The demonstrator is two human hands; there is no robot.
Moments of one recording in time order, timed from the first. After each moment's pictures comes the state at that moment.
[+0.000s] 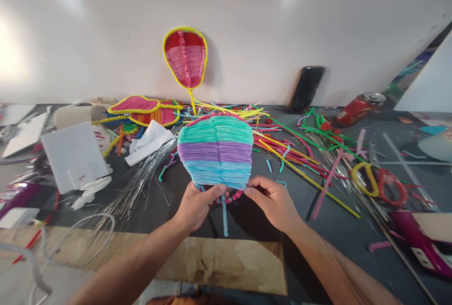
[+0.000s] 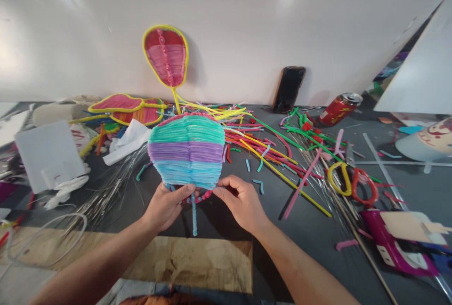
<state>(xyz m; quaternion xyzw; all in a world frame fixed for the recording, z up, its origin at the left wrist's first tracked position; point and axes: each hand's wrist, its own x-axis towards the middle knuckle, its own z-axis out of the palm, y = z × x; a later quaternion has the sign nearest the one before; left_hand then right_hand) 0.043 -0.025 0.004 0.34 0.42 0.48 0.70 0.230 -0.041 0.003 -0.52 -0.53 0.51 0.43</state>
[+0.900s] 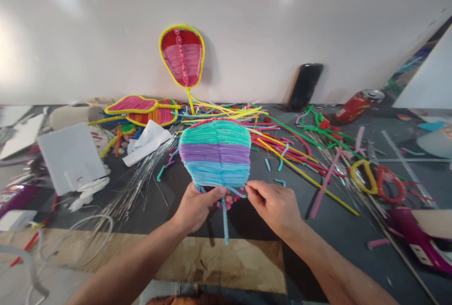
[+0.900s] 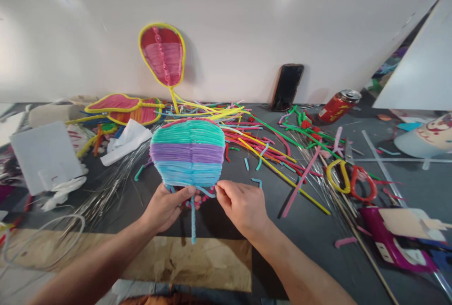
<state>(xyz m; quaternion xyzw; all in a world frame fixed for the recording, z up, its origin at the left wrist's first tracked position) 0.044 -0.028 0.007 0.32 0.43 0.43 0.73 0.233 -0.047 -0.002 -0.54 -0.76 0.05 0.36</state>
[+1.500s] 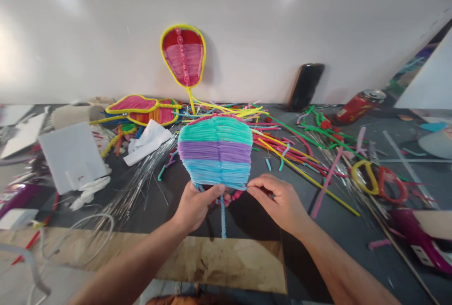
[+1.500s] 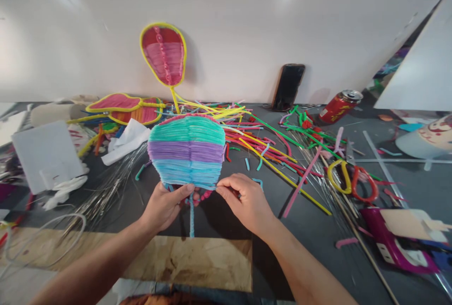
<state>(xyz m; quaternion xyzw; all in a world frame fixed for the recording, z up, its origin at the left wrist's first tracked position) 0.044 -0.026 0.009 0.32 0.43 0.46 0.71 0.243 -0.042 0.014 -0.52 -0.69 0.33 0.38</state>
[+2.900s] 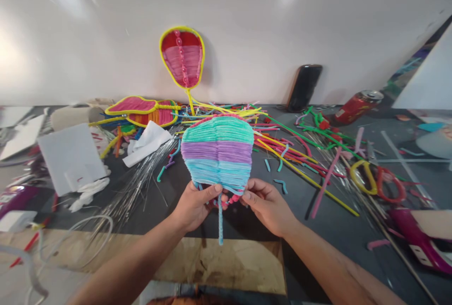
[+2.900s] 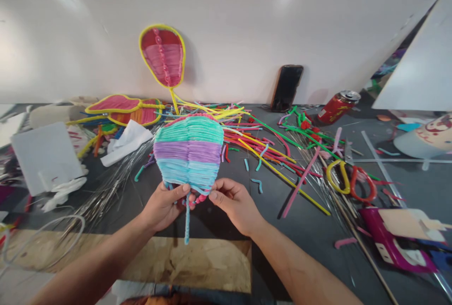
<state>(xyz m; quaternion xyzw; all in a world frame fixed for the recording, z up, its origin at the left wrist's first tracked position) 0.041 -0.023 0.009 0.29 0.37 0.42 0.78 0.218 -0.045 -0.014 -0.32 -0.36 0.71 0.51</state>
